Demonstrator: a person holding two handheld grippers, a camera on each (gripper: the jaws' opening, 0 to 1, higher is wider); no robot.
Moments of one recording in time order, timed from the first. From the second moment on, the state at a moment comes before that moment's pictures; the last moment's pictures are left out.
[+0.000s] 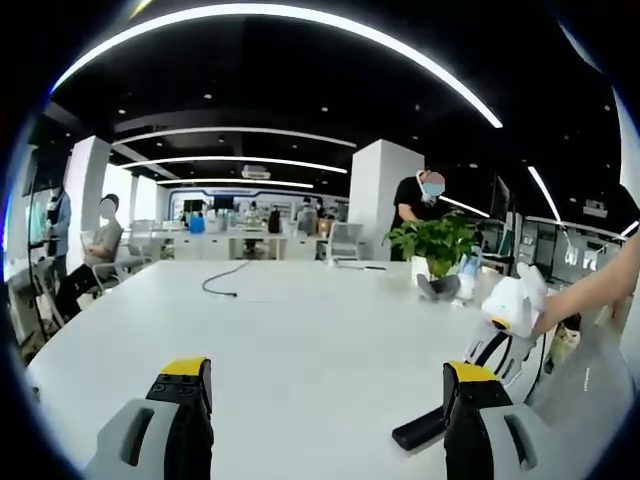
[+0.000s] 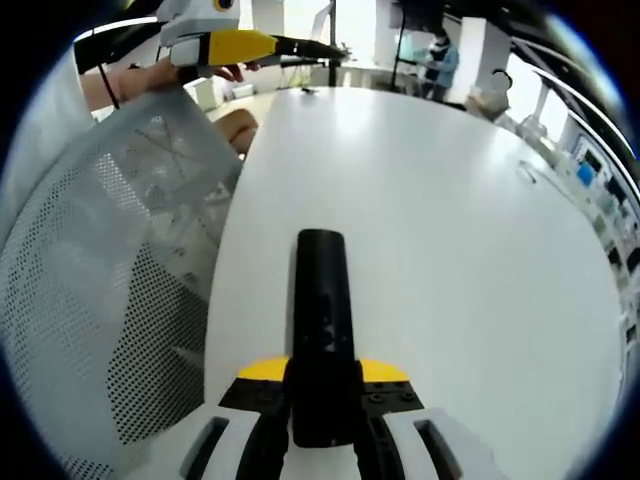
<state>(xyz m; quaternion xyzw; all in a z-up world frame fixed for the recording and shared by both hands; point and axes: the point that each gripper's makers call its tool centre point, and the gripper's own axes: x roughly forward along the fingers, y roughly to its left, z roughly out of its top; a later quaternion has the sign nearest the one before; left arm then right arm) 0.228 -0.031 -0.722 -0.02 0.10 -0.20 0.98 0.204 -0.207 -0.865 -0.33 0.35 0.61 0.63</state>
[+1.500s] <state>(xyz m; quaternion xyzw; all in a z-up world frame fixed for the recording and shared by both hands) 0.228 -0.037 -0.725 -0.03 0.11 -0.21 0.97 0.241 -0.205 -0.867 -0.35 0.37 0.59 0.62</state>
